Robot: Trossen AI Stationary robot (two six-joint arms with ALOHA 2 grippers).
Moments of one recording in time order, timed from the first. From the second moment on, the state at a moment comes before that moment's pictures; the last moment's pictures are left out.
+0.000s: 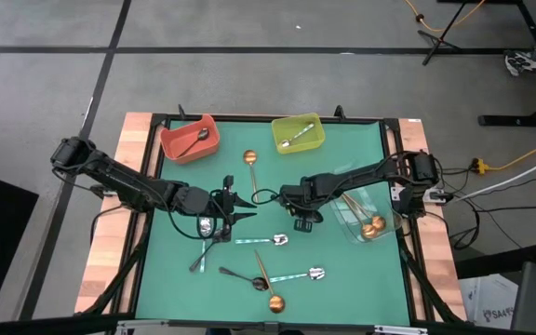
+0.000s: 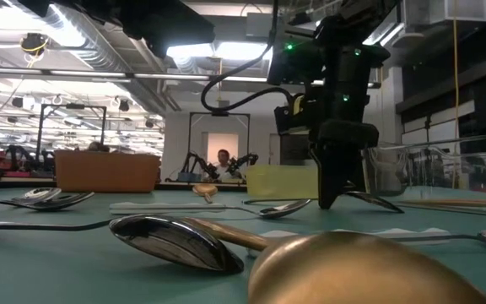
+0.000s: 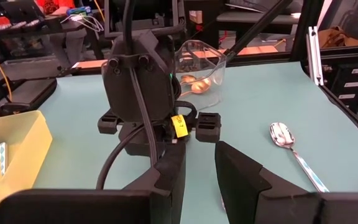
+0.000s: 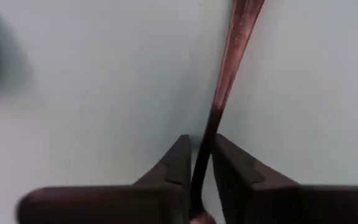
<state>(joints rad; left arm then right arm) -0.27 1.28 0.66 0.33 -0.34 -0.02 0.04 1.88 1.17 -0.65 0.03 0.18</state>
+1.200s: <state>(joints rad) -0.19 1.03 0.66 -0.04 -0.40 -0.55 0.04 1.89 1.48 -0.64 0.08 -0.57</state>
